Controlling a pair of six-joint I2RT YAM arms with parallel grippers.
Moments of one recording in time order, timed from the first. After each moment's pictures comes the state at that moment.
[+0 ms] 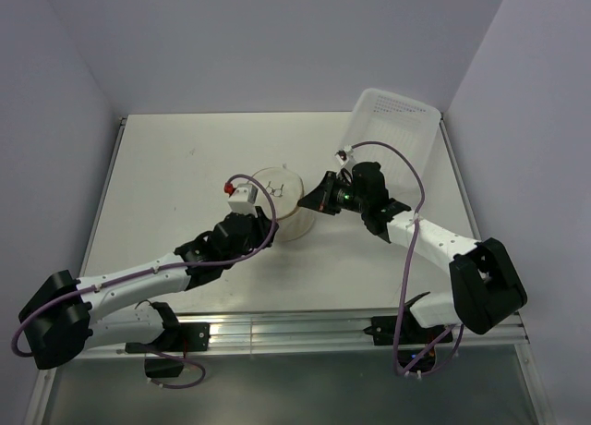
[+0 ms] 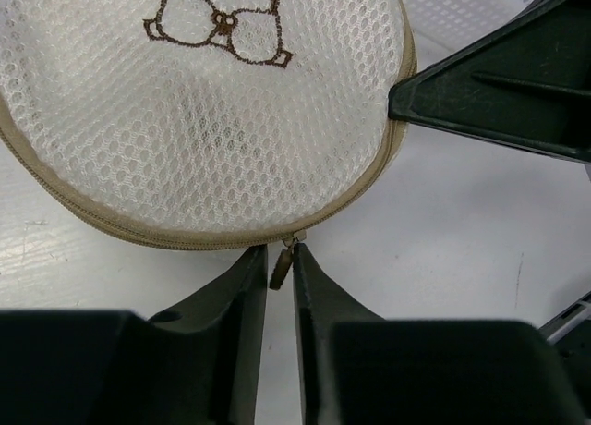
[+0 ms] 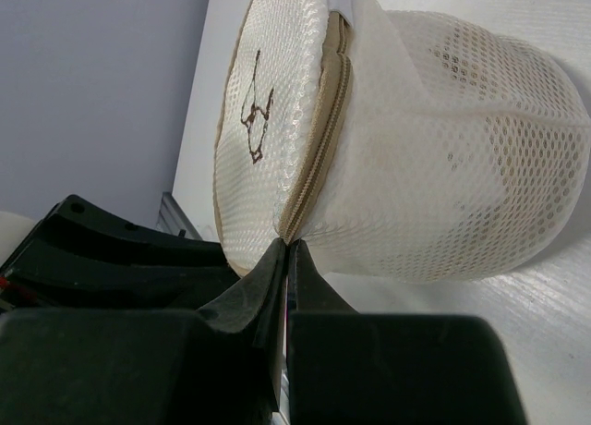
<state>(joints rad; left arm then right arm) -0.95 1.13 0.58 0.14 -0.36 -0.68 0.47 1.34 0.72 0.22 -0.47 0.80</state>
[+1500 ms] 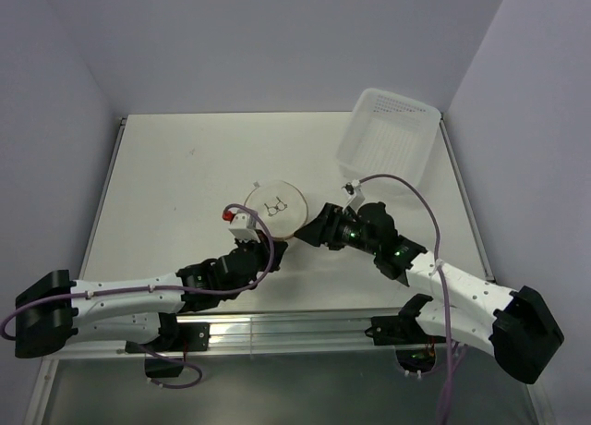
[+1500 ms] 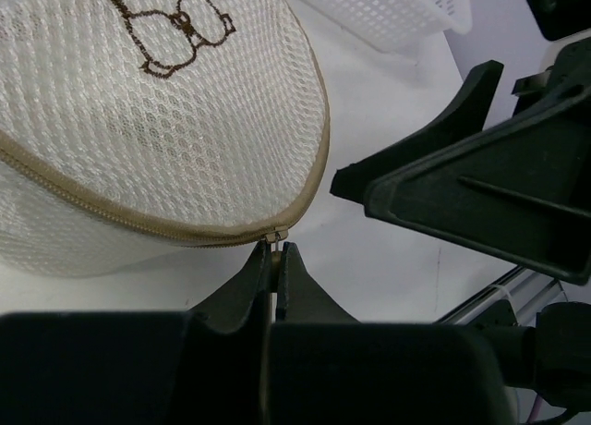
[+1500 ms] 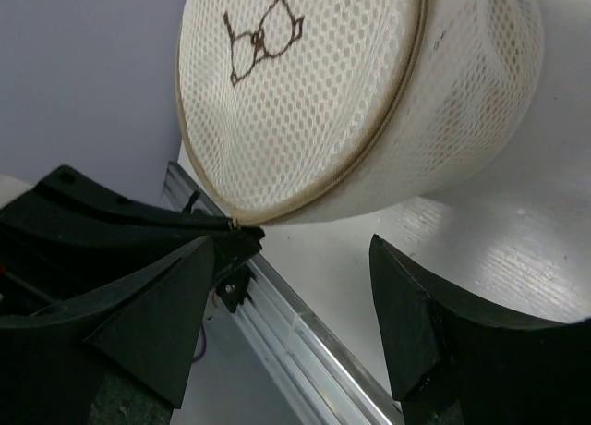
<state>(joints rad) -1.23 1.05 0.47 0.24 -0.63 -0.86 0.68 0.98 0.45 0.18 -0.26 0.90</state>
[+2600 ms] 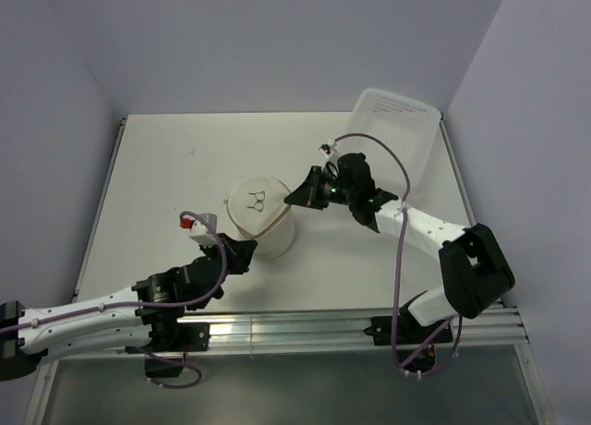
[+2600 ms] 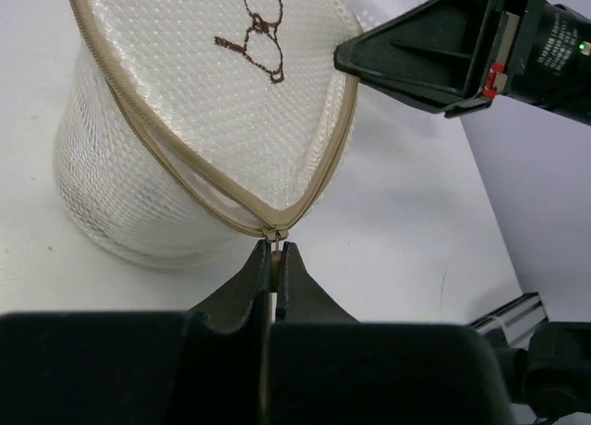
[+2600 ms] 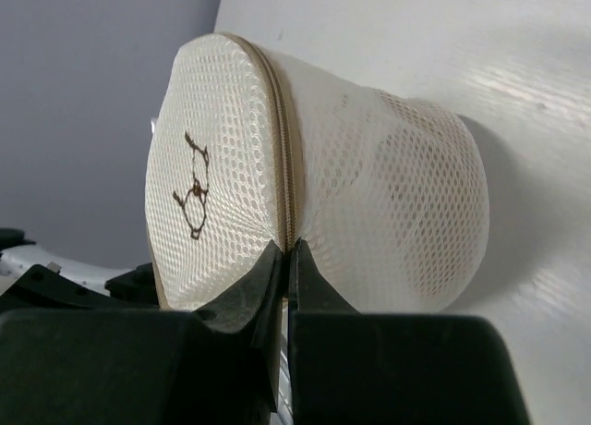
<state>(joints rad) -1.24 0.70 0.41 -0.03 -0.74 -0.88 0.52 1.40 0.78 0.21 -0.45 0.81</state>
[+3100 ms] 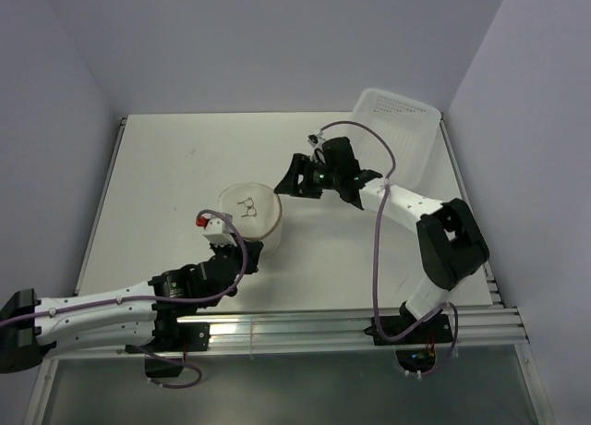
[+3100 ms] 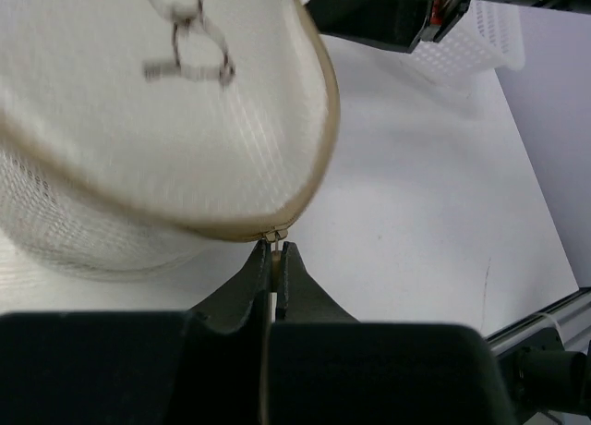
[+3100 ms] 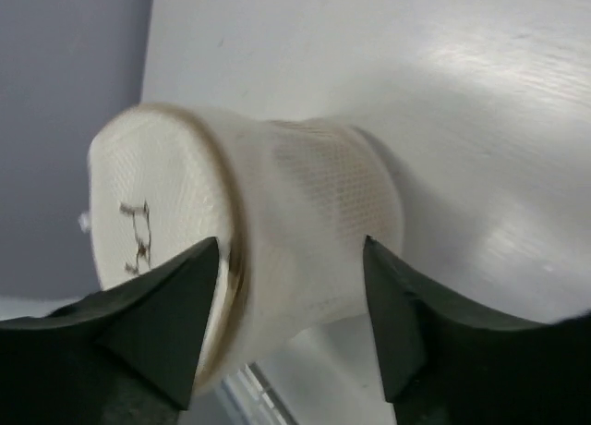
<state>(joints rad) -1.25 0.76 0.42 -0.04 -0.77 -0.87 0.53 1.69 1.13 -0.01 -0.51 0.68</state>
